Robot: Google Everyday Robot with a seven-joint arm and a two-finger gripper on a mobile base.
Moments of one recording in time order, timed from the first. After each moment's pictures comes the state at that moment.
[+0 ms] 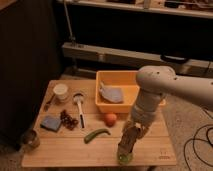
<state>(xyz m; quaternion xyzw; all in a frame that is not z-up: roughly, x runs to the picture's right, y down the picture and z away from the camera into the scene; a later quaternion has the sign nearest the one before) 0.127 0.187 0.598 -0.33 0.35 0.73 0.48</state>
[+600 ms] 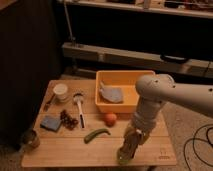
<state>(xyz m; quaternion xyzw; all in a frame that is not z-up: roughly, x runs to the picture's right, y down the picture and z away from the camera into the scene) 0.131 0.212 0.607 -0.33 0.36 0.73 0.47</state>
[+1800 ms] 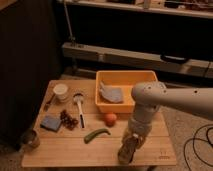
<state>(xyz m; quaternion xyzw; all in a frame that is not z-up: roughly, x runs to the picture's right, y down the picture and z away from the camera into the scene) 0.125 0.238 0.639 -0.34 0.38 0.72 0.48</state>
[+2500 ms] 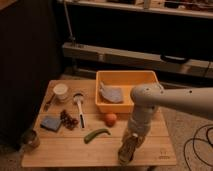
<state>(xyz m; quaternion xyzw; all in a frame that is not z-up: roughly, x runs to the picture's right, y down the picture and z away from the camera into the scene) 0.130 0.242 0.660 -0.33 0.37 0.72 0.48</state>
